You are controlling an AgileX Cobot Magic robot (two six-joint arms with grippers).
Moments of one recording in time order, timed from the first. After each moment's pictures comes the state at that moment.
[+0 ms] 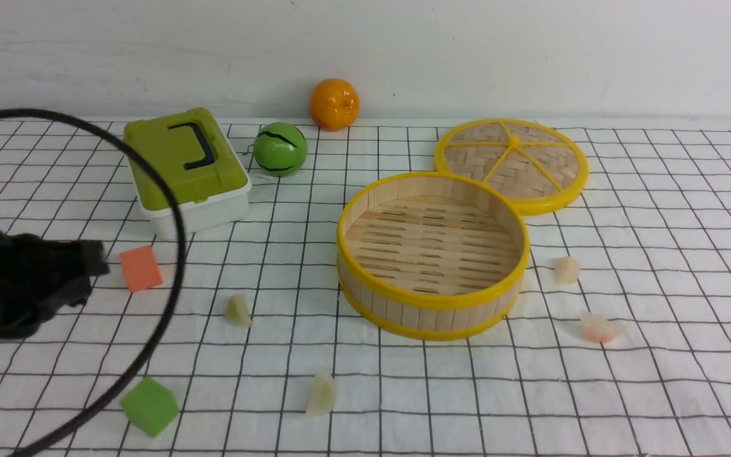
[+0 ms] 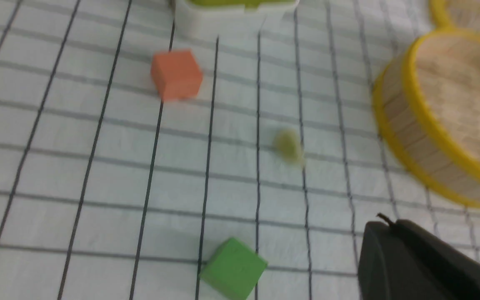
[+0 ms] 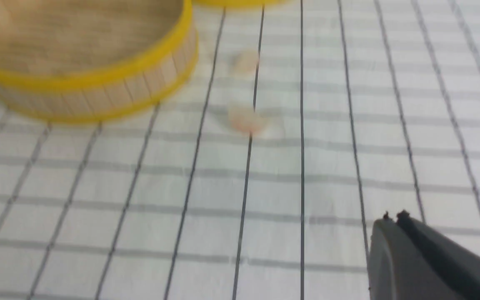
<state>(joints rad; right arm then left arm) 0.09 0.66 -0.44 0.05 0.52 0.04 -0.17 1.04 -0.80 -0.12 0.57 -0.27</state>
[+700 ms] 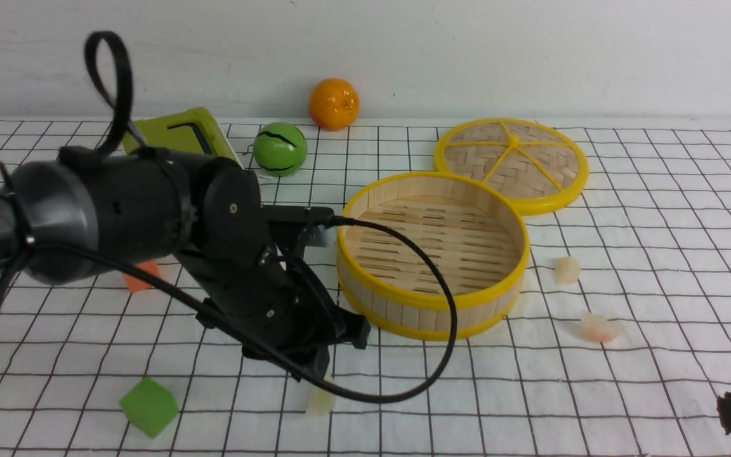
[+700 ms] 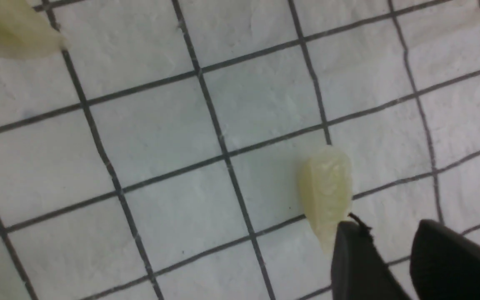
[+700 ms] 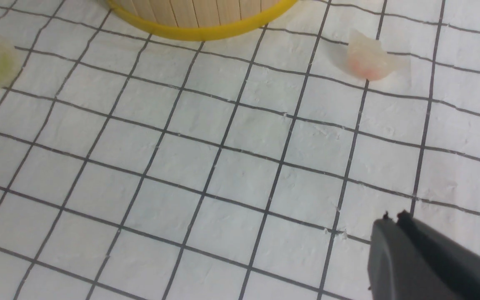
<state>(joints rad) 0.16 0.76 -0.44 0.31 0.49 -0.24 -0.53 1.76 -1.20 -0.18 0.74 -0.15</state>
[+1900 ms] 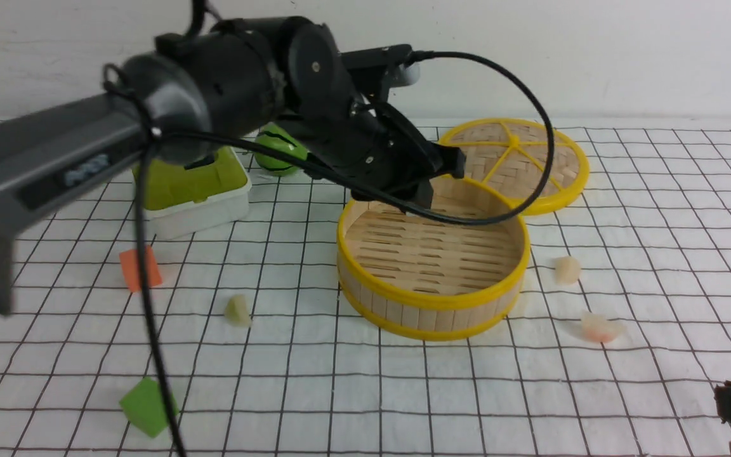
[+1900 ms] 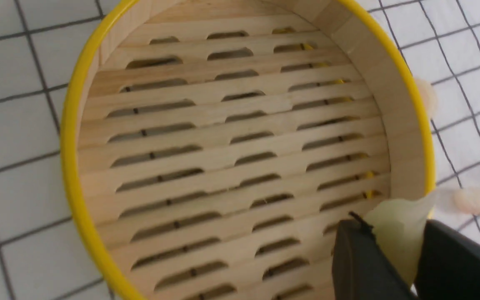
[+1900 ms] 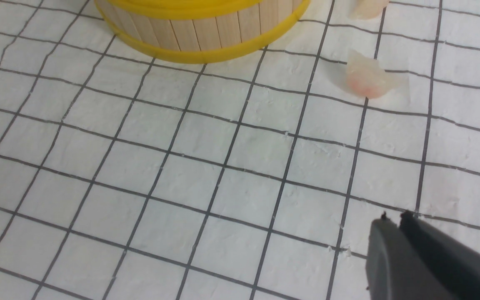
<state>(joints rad) 0.16 0.76 -0.44 0.34 0.45 -0.24 -0.55 2.06 -1.88 -0.24 0.74 -0.14</state>
